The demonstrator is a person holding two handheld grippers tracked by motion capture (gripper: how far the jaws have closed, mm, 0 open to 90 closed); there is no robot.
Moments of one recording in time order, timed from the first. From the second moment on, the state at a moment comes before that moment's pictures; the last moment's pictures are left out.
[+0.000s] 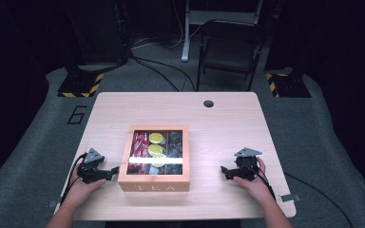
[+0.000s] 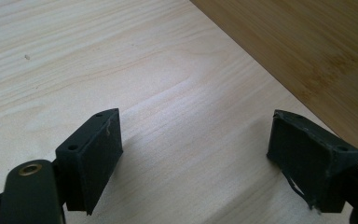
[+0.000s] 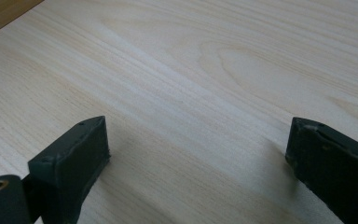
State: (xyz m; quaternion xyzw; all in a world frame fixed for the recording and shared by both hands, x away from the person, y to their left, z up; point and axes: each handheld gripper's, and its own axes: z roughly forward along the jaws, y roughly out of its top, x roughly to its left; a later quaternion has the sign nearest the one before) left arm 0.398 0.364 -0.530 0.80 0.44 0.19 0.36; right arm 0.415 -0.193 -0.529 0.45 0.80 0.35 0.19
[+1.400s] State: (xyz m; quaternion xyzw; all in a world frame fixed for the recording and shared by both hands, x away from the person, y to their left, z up) left arm 0.393 0.361 -0.525 0.81 0.44 0.18 0.35; right arm 0.407 -0.195 -0.529 0.44 0.80 0.35 0.19
